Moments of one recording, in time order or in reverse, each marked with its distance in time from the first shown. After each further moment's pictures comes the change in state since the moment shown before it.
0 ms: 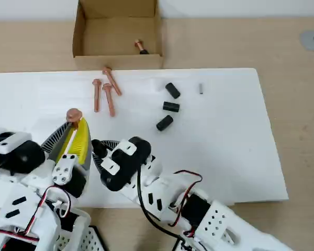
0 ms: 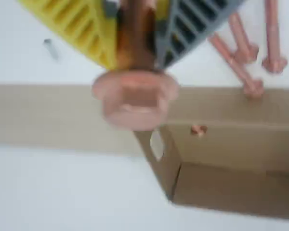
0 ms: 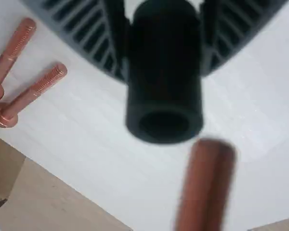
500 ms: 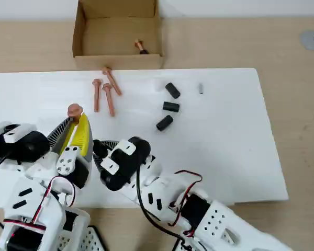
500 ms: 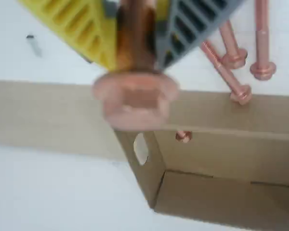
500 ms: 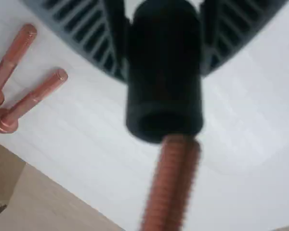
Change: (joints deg) left arm -1.9 -0.1 5.9 -3.8 1.2; right arm 0.1 0.0 0.1 0.0 0.0
